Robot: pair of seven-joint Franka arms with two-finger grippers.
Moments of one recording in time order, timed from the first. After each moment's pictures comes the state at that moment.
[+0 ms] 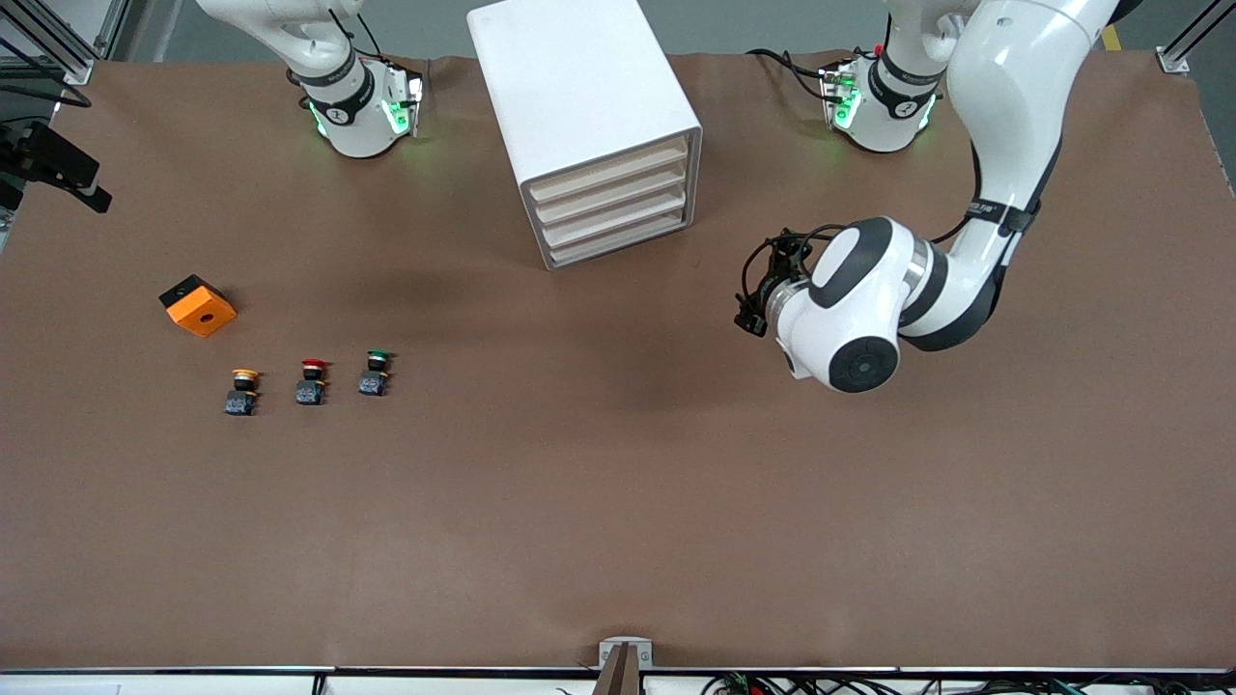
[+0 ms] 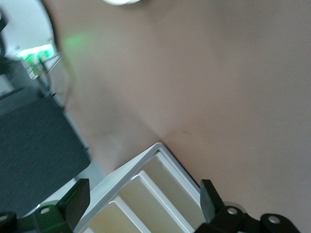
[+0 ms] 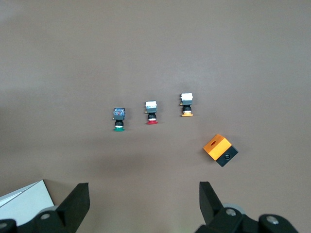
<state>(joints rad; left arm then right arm) -0.10 0.60 -0.44 -1.54 -0.26 1.45 -1.71 0.01 -0.15 -0.08 -1.62 0.01 1.52 -0.01</state>
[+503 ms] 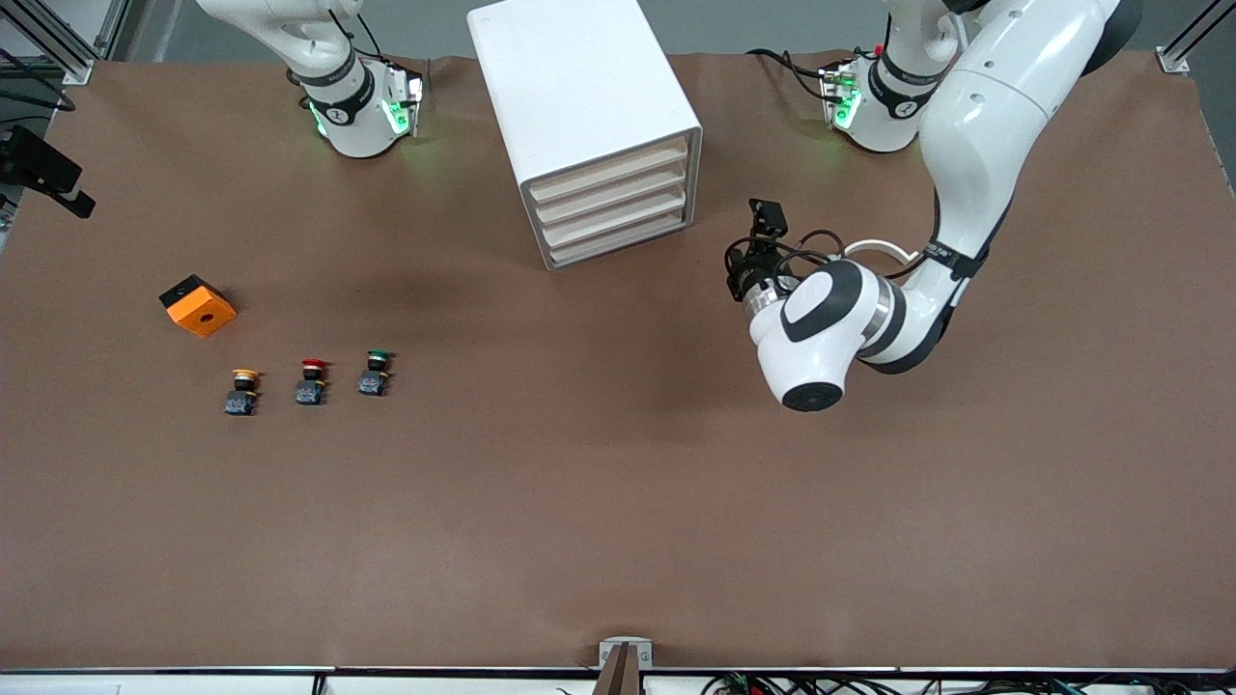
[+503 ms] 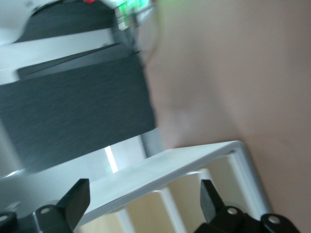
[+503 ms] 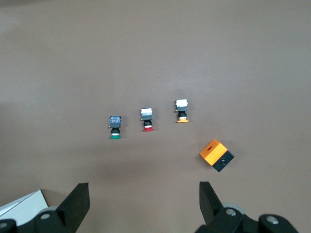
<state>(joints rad) -0.10 0.75 -0.46 -1.53 -0.43 1.21 -1.98 -0.01 -0.15 -0.09 -1.62 0.00 1.55 -0.01</state>
